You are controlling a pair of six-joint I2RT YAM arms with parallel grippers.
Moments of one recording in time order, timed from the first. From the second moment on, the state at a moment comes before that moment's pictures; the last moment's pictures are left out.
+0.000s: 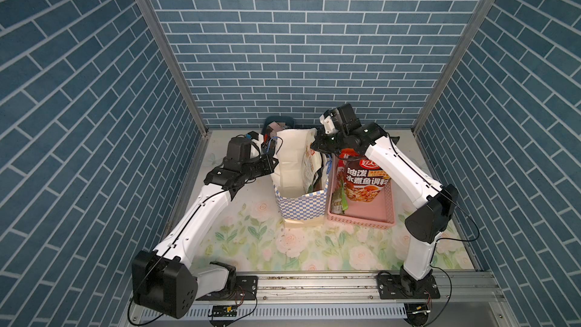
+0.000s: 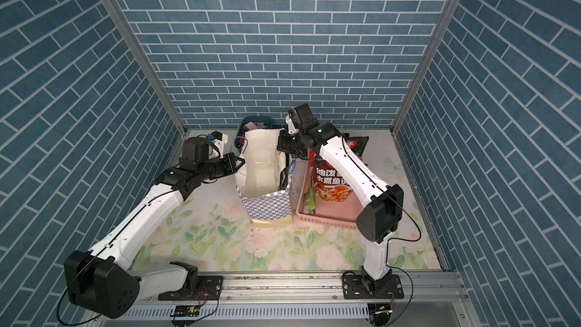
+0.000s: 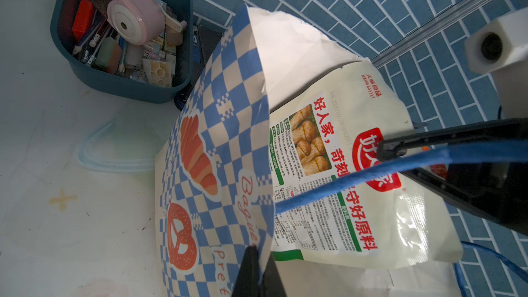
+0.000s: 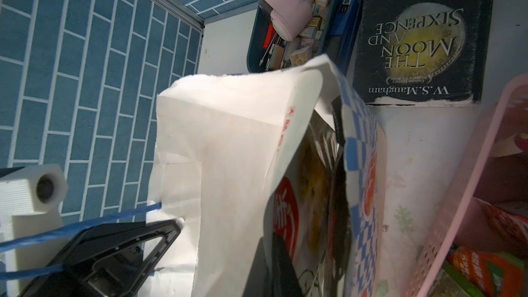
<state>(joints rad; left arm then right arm) -0.28 1.25 1.10 -0.44 0.38 -0.53 0.68 1.88 1.98 -0.88 -0.27 0.62</state>
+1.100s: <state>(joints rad) -0.28 1.25 1.10 -0.44 0.38 -0.53 0.38 1.30 1.70 -1.04 -0.26 -0.37</state>
